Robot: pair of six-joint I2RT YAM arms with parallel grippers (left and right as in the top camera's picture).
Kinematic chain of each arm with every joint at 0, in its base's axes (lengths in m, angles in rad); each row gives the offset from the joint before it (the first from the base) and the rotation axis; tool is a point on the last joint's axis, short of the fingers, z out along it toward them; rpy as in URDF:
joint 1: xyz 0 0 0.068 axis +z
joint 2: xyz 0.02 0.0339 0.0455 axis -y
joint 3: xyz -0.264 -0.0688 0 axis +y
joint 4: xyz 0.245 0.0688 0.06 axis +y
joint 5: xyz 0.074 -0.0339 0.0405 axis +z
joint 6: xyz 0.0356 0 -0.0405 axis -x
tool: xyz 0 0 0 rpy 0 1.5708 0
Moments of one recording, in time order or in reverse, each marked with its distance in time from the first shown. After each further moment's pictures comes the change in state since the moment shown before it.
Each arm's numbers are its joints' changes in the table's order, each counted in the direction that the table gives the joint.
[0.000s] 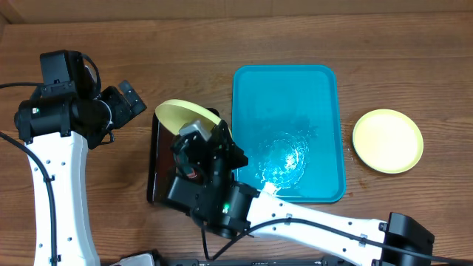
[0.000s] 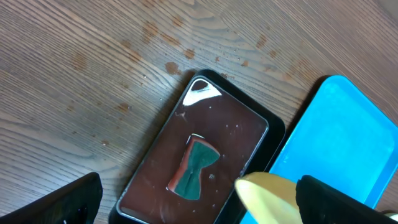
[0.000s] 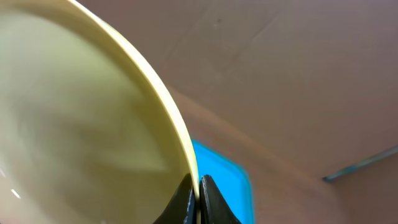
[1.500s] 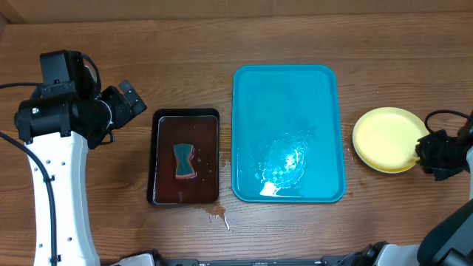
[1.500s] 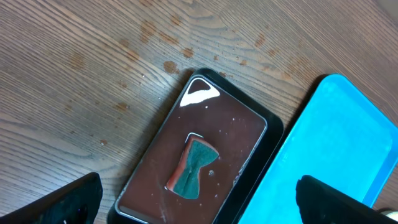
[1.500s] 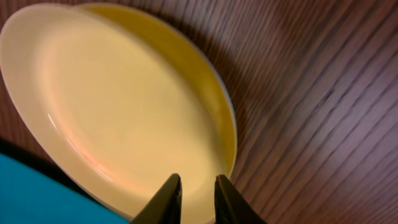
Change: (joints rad) left arm 0.000 0.000 0.000 0.001 -0.007 0.000; right arm -1.850 0.164 0.354 0.296 1.409 -0.269
